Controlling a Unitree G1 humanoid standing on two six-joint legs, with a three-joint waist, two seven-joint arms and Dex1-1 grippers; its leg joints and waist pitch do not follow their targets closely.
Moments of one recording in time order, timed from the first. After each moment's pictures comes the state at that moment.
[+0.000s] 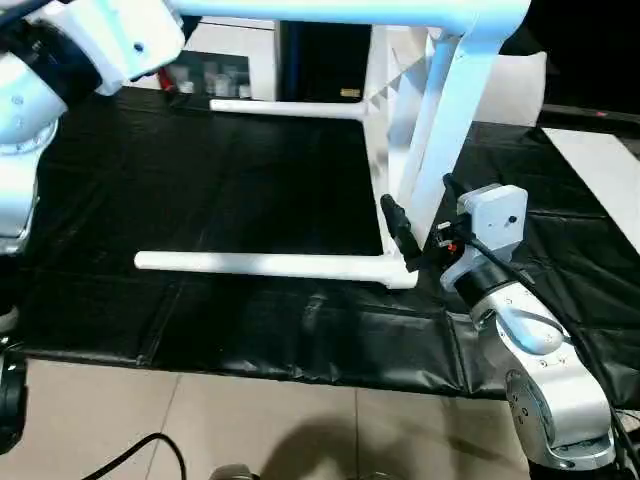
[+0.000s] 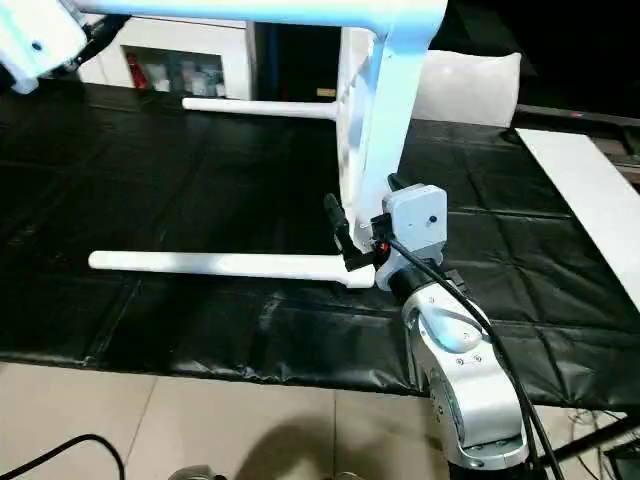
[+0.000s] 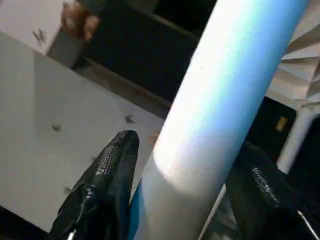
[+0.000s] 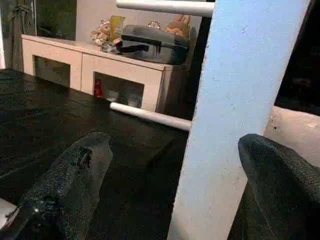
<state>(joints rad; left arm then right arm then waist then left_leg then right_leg) -0.83 0.77 -0.01 0.06 0.21 0.01 -0.57 -0.15 -0.17 0.09 -0.43 0.11 0.39 0.18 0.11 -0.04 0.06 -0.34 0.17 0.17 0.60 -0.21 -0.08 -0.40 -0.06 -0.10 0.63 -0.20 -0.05</state>
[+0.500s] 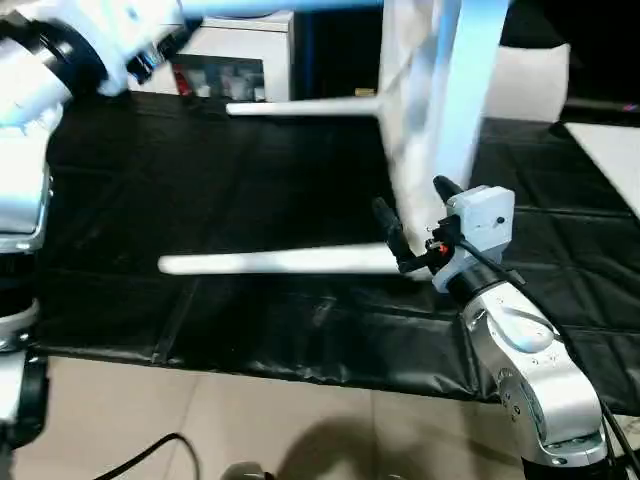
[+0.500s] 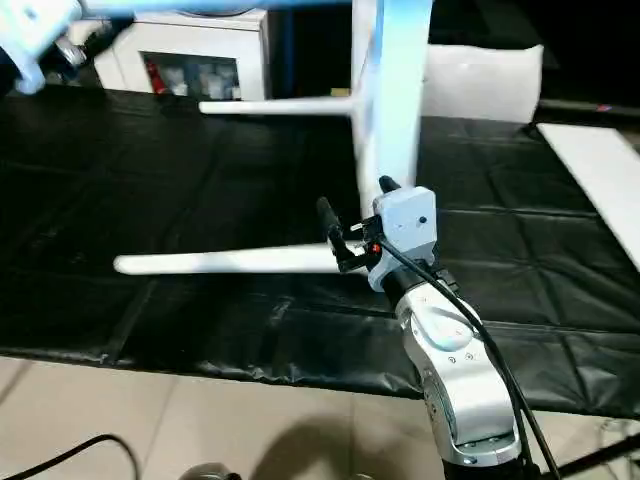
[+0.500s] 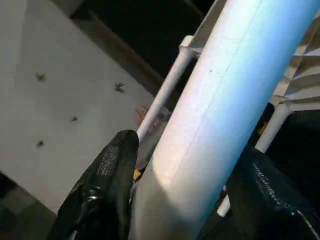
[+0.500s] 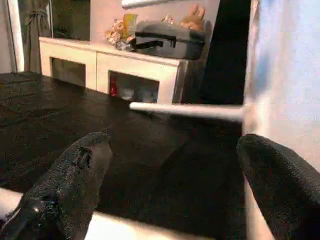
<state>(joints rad) -0.86 0.67 0.09 -0.02 0.08 0.32 -0.60 -0.16 -0.17 0.11 -0.38 0.10 0.39 0.18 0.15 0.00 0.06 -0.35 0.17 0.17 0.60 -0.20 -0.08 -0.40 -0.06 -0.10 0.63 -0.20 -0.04</state>
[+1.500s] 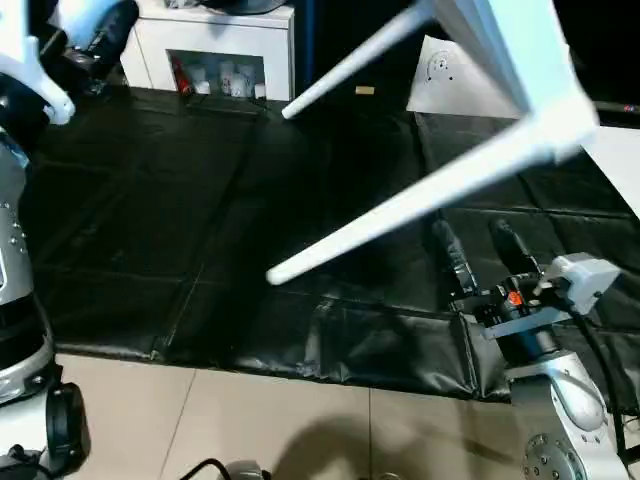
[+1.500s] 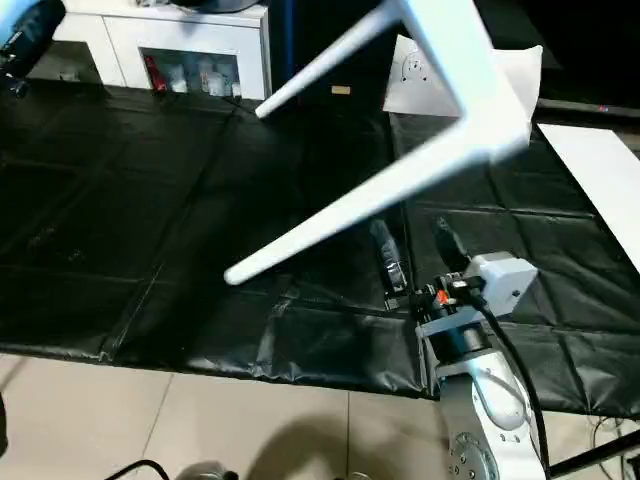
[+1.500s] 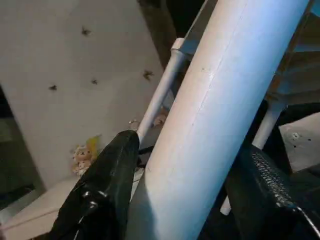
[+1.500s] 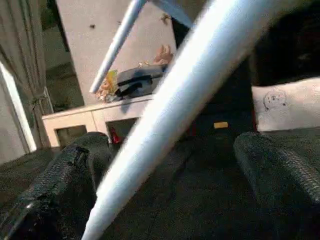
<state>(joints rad) -0.66 0.55 0.37 -0.16 -0.11 0.40 -0.51 0.13 -0.05 -0.11 -0.38 0.44 0.08 0.33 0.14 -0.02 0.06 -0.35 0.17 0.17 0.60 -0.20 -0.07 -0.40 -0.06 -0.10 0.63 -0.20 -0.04</state>
